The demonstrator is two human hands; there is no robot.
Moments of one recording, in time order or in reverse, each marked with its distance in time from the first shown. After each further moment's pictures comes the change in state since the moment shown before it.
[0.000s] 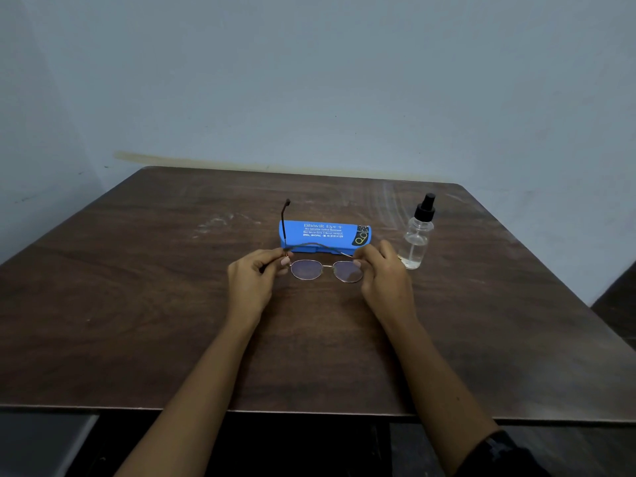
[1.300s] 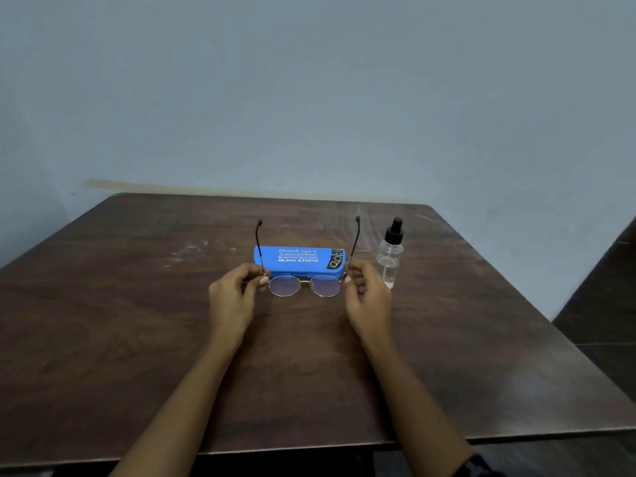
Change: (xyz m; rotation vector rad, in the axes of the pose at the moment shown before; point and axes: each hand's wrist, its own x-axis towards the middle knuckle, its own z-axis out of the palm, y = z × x) left_hand 0.011 0.002 0.010 0.099 0.036 0.041; right_hand 0.004 0.008 0.002 0.407 0.172 0.189
